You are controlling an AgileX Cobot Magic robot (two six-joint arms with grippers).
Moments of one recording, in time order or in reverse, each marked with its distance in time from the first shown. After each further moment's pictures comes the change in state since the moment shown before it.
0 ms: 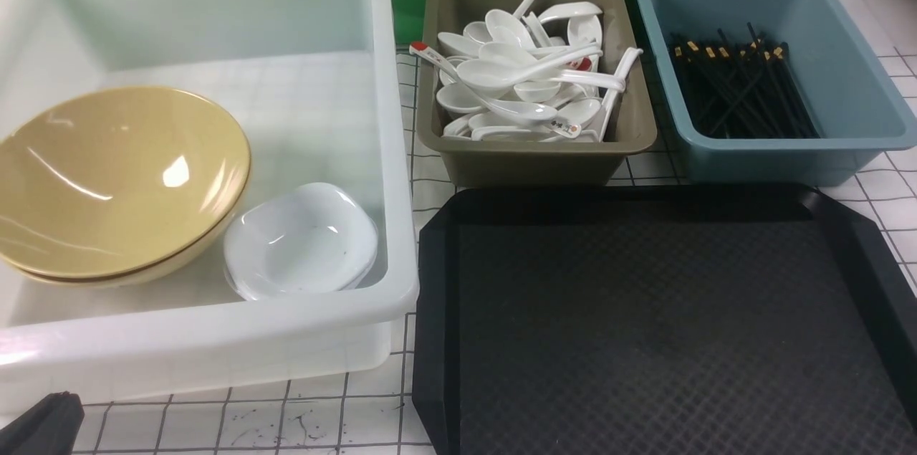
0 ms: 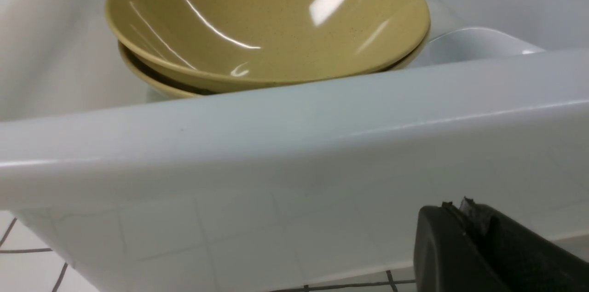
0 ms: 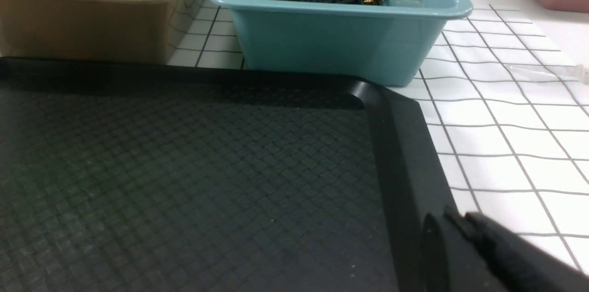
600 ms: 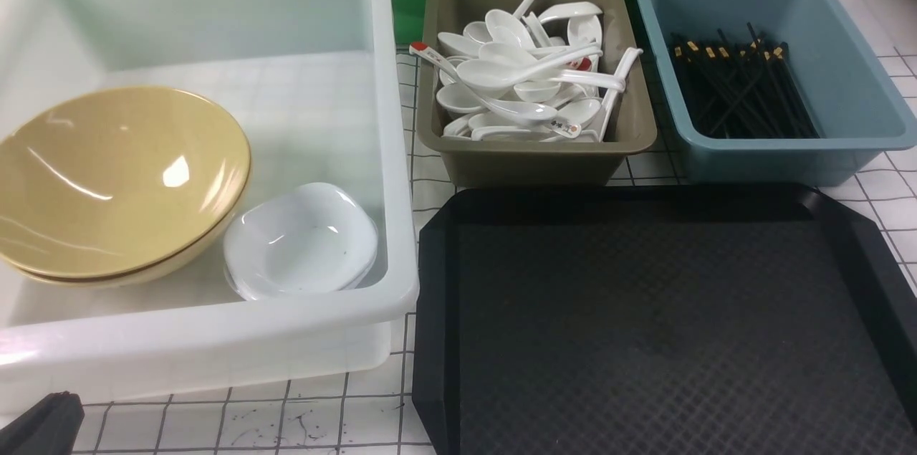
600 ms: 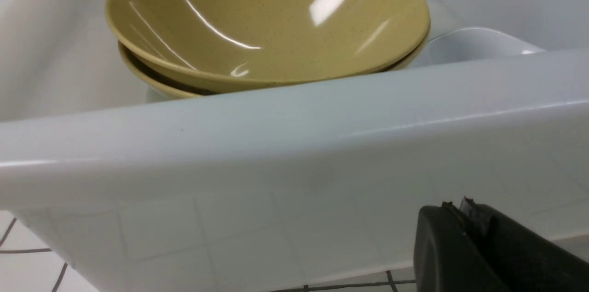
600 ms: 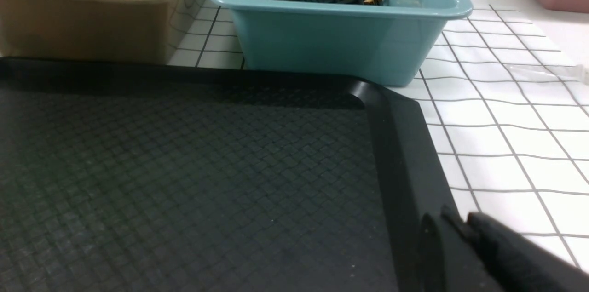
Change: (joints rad) right arm 0.000 0.000 0.000 0.000 0.000 0.000; left arm 0.000 0.000 0.000 0.000 0.000 0.000
